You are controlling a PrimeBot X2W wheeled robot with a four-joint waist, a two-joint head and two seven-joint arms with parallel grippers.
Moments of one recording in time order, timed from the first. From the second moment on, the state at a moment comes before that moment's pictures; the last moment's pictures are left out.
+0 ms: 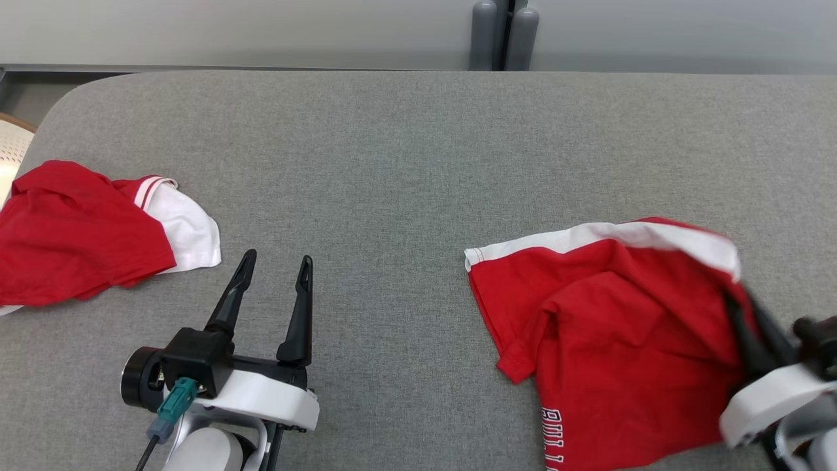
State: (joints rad) left arm -0.17 0.23 -0.41 0.07 -0.40 0.20 -0.24; right arm -0.14 -0.39 0.12 0.26 0.27 0.13 -0.09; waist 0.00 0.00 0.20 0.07
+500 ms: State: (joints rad) left arm -0.18 0.23 -0.41 0.09 -0.41 0.19 -0.25; right arm -0.05 -0.19 0.20 0.33 0.18 0.13 -0.12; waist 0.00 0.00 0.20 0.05
